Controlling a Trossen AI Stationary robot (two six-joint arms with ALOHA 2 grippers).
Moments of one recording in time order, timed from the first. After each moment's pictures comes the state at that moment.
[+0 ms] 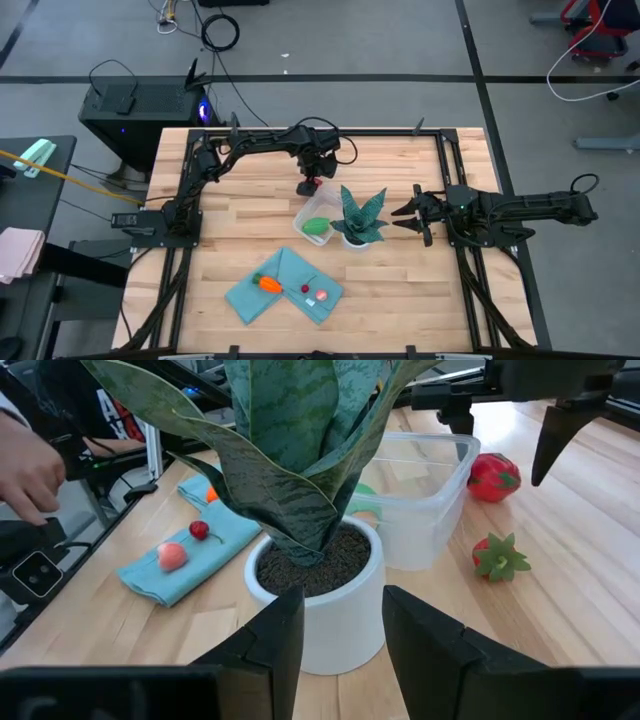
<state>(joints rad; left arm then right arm) 0.42 2.24 1.79 -0.94 0.18 0.65 -0.06 0.28 0.04 -0.03 -0.11 0.19</state>
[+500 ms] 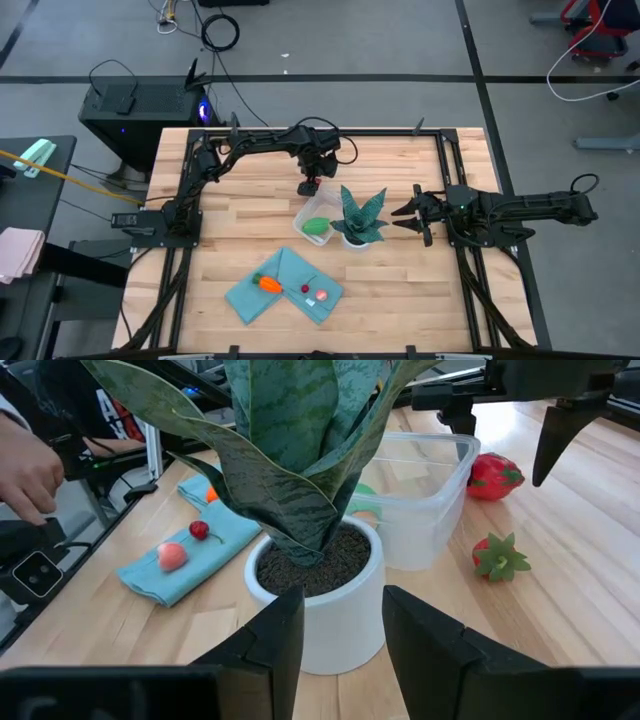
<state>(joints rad) 0.42 2.24 1.79 -0.93 0.18 0.63 -0.06 0.28 0.04 -0.03 -0.11 0.19</state>
